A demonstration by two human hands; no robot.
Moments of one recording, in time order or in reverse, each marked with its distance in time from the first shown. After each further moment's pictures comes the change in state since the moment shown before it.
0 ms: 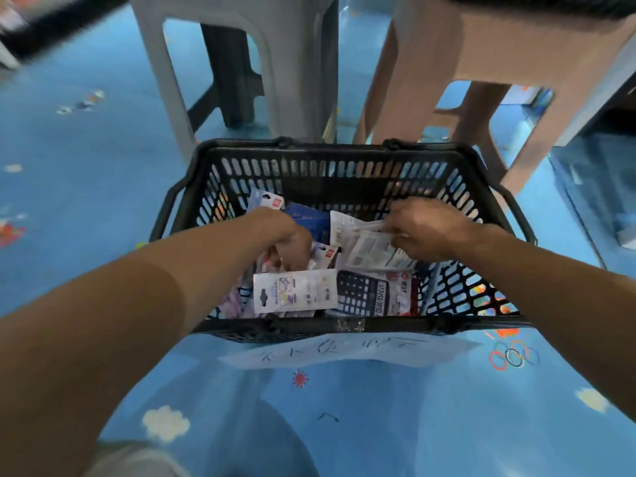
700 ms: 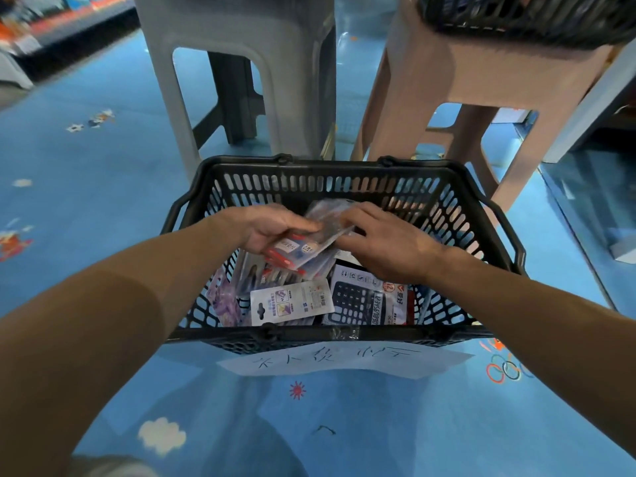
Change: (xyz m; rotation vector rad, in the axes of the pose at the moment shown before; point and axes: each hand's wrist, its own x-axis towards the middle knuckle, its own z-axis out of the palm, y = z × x) left_hand -0.031 -0.035 -0.007 -1.423 -0.024 0.332; right_hand 0.004 -0.036 0.004 -0.124 0.454 -0.373
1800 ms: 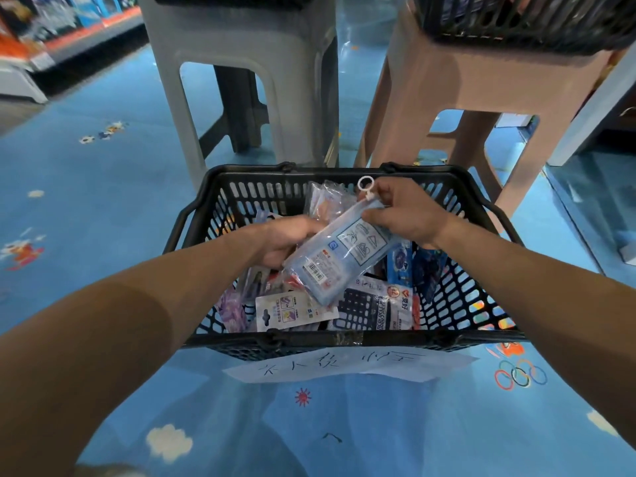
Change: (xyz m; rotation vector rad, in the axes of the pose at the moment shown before) left_hand 0.001 -0.002 0.029 0.053 -0.008 0.171; right_hand 0.024 0.027 -0.033 1.117 0.072 0.808
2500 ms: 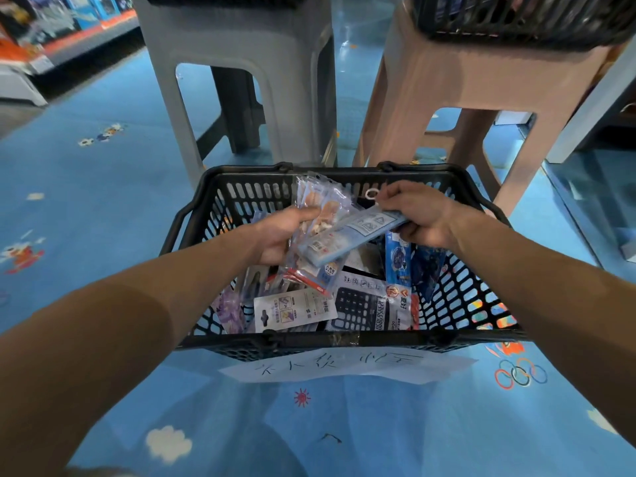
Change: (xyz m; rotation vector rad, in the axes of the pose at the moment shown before) left_hand 0.001 0.001 -0.002 -0.189 0.173 0.055; right_hand 0.008 0.016 -0.015 0.485 0.036 0.444
